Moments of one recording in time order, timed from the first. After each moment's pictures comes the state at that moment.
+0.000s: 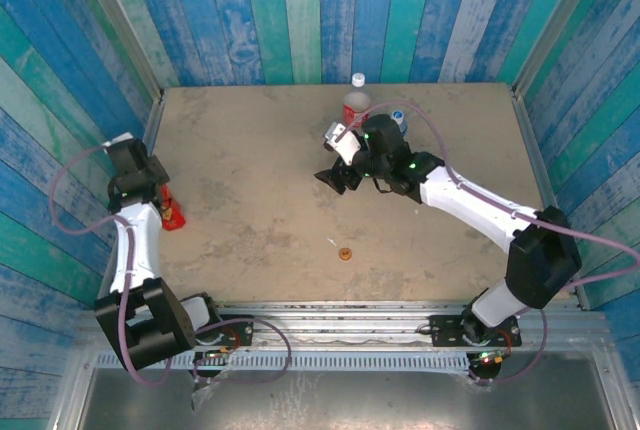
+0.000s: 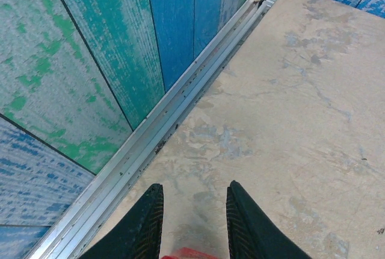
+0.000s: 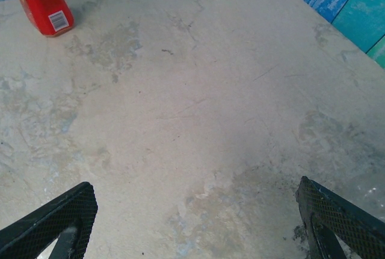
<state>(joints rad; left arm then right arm) 0.38 1.16 0.84 -0.30 -0.17 -0.12 0.69 1.56 1.20 -0.22 -0.27 -0.26</state>
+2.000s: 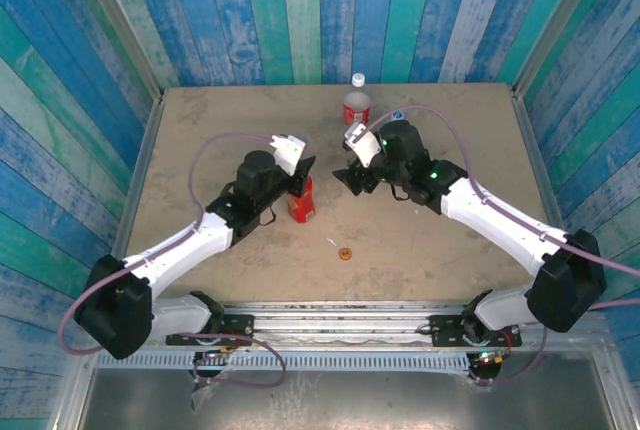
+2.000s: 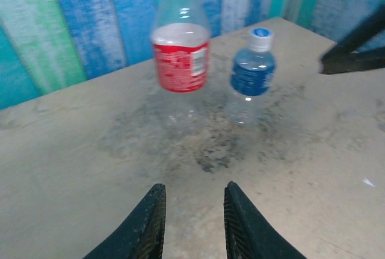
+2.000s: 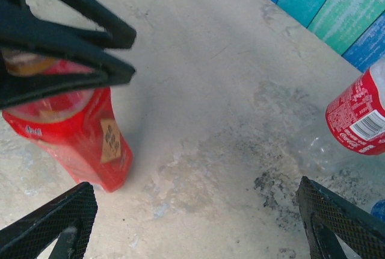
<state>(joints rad) -0.61 1.22 0.71 0.23 0.03 0.02 0.67 1.39 1.11 -0.29 -0.12 -0.21</state>
